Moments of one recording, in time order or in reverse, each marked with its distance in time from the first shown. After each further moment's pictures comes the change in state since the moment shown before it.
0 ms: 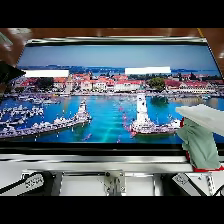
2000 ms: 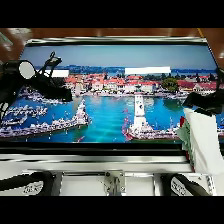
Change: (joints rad) left arm -0.660 -0.153 0.000 0.710 -0.054 -0.279; right arm 0.786 -0.025 -0.220 -0.185 -0.290 -0.019
